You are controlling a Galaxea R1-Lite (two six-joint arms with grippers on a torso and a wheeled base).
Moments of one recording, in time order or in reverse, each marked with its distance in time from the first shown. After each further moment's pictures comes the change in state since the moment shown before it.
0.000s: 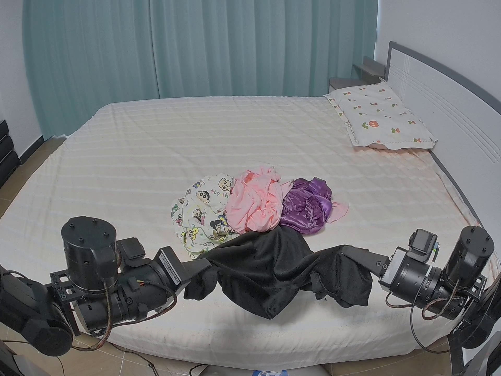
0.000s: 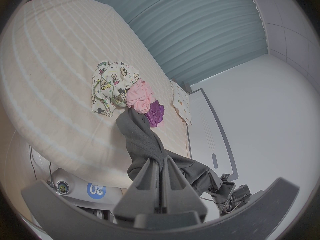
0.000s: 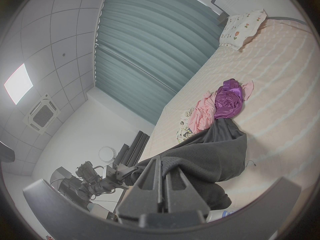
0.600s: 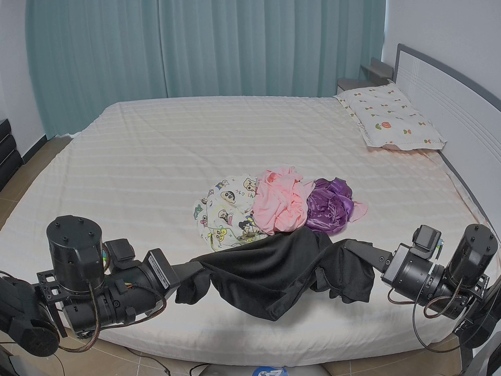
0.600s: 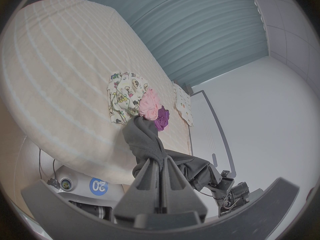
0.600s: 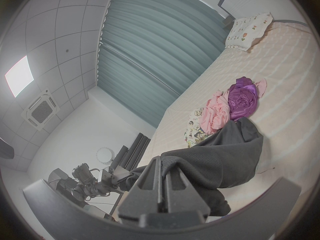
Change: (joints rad) left arm -0.005 -0.079 -0.001 0.091 -0.002 0.003; right arm 0.006 -0.026 -0.006 0.000 -0.030 -0.032
